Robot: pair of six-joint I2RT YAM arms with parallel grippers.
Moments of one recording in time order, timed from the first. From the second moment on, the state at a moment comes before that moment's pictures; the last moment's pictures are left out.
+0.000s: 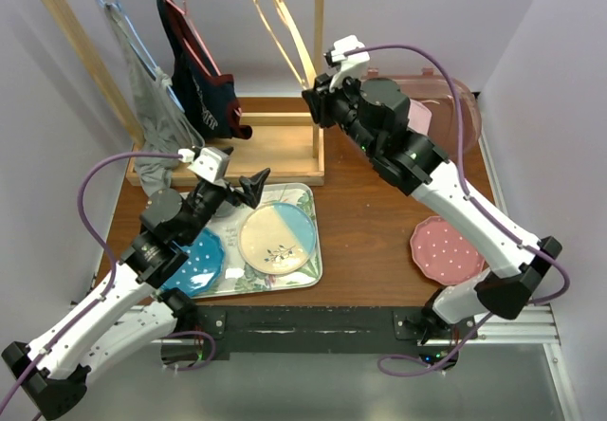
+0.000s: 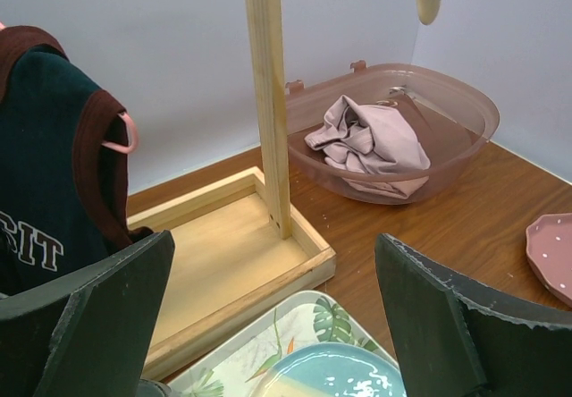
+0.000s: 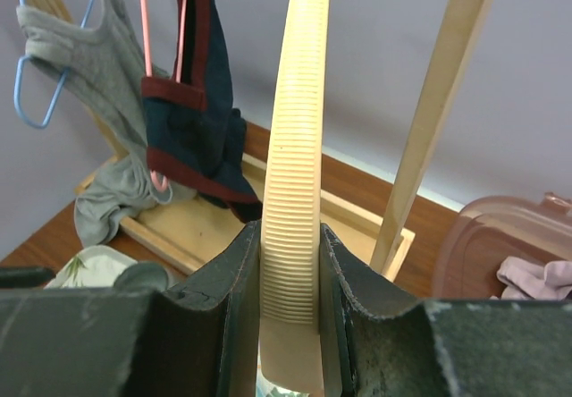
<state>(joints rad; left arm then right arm) -0.67 0.69 0.74 0.09 -0.13 0.03 0.79 1.45 1.67 -0.24 0.25 0.04</state>
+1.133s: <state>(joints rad) -0.67 0.71 0.74 0.09 -0.09 0.05 0.79 1.25 1.42 -0.24 0.16 0.17</state>
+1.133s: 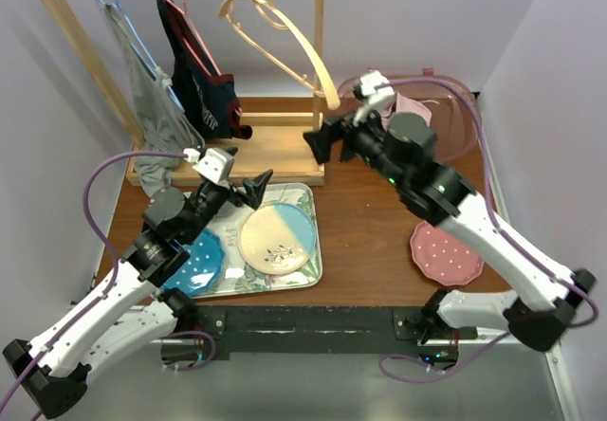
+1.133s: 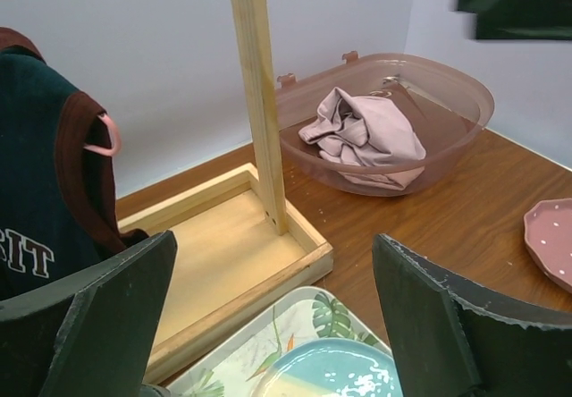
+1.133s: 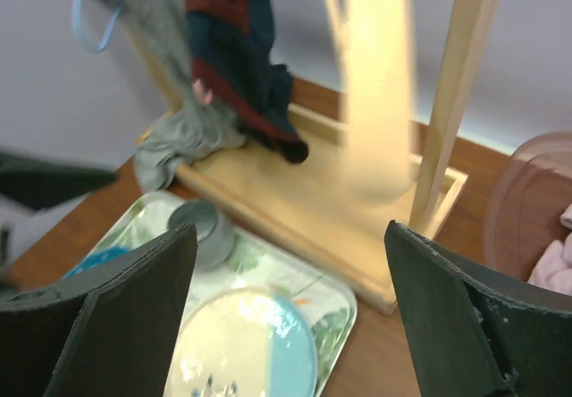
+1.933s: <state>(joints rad) -0.34 1.31 1.55 -0.24 -0.19 -0.05 0.79 0.74 0.98 -0.31 -0.06 0.32</state>
